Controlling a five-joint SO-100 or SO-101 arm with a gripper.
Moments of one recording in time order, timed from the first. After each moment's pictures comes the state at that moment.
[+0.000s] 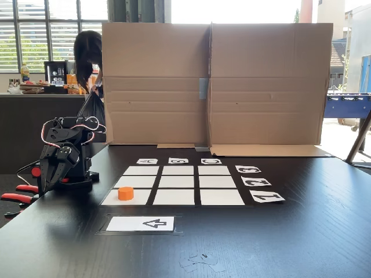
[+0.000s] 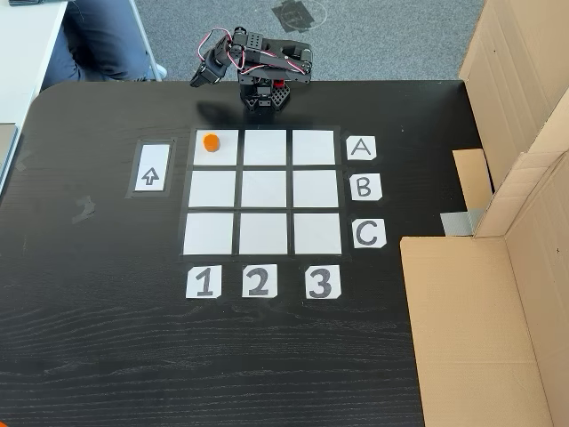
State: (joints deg) arm 92.0 187.3 175.1 65.4 1.6
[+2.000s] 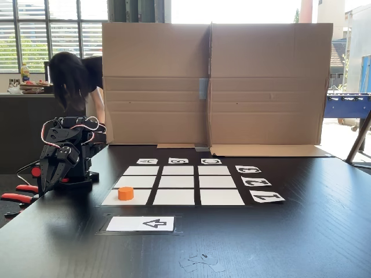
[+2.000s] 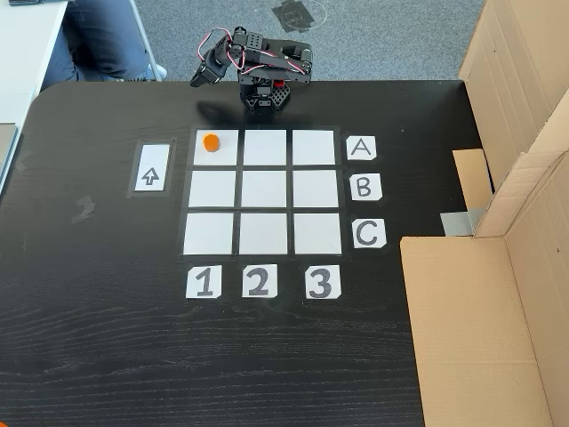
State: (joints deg) arm 92.2 187.3 175.1 65.4 1.6
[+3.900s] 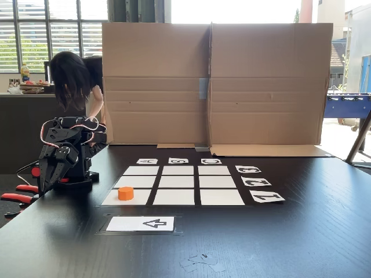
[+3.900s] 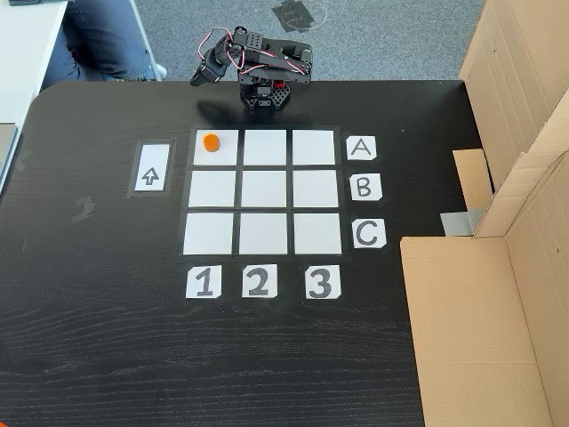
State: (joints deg) arm 93.1 187.3 175.1 65.4 1.6
